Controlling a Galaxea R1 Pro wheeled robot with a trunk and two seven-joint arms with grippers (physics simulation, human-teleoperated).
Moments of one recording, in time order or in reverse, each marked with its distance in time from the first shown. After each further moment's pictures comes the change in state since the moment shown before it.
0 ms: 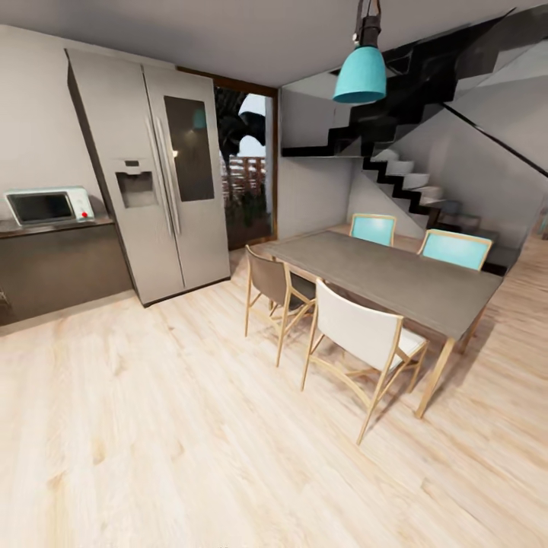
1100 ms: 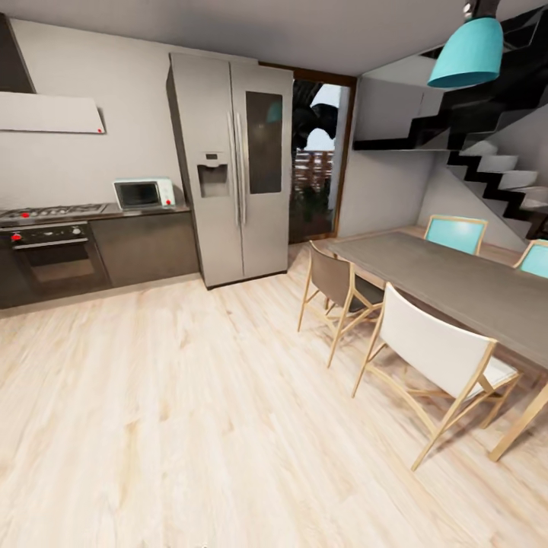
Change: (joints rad) left arm 0.000 0.000 0.001 0.000 0.000 0.000 0.000; right arm 0.000 0.002 0.001 0.001 0.002 0.000 -0.001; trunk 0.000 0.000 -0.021
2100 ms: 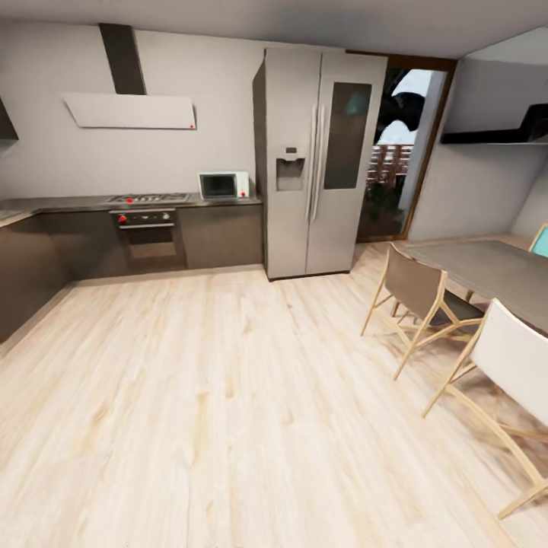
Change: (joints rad) left arm 0.000 0.000 0.000 0.000 0.000 0.001 0.000; right arm 0.000 0.000 0.000 0.000 0.006 0.000 0.000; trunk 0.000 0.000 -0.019
